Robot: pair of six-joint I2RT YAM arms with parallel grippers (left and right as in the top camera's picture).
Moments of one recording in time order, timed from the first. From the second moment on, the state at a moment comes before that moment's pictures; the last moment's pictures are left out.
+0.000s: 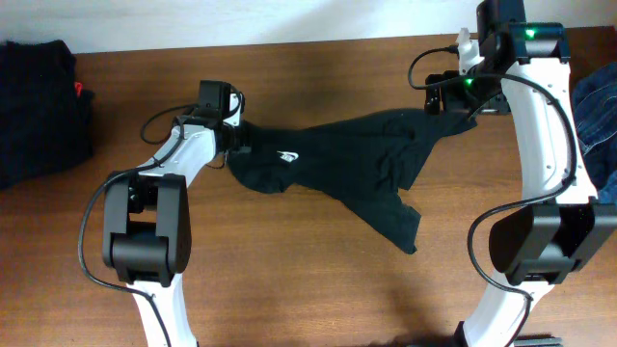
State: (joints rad) left arm -0.16 2.17 1.49 -0.42 0.09 -0.10; right arm -0.05 2.01 2.10 -1.40 -0.08 -0.02
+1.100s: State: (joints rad) left arm -0.16 1.90 1.79 -0.27 0.10 0.00; right arm -0.05 2.01 2.10 -1.40 -0.08 -0.02
